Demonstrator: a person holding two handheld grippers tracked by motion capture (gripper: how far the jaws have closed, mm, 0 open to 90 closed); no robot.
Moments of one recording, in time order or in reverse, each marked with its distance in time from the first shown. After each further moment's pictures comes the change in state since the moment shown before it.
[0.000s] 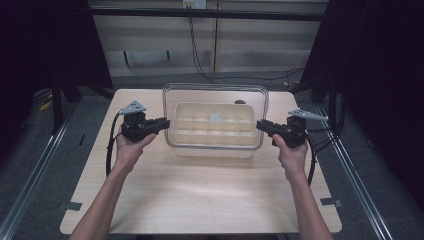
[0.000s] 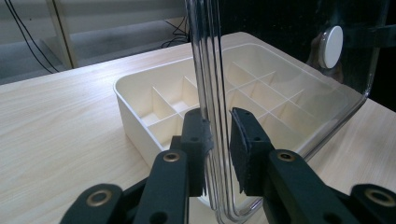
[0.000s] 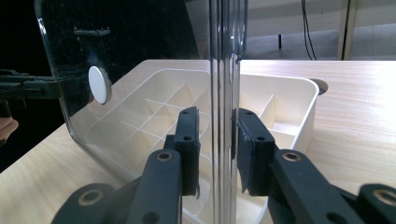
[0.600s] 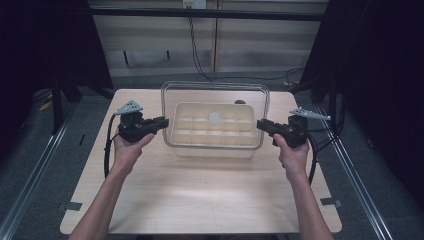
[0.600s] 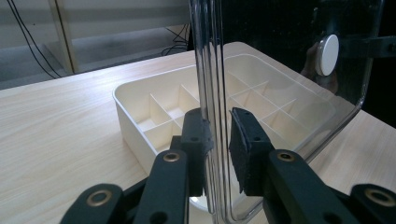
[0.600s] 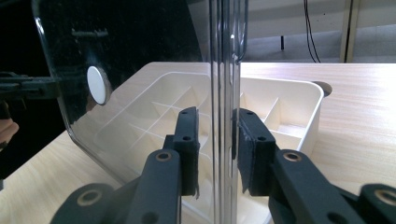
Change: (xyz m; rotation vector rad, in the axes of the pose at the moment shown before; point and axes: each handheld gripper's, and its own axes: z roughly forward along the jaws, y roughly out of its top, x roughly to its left) left arm -0.008 0.005 -0.013 -0.021 0.006 -0.018; right arm 0.007 0.004 -0.005 -0.001 0.006 0.009
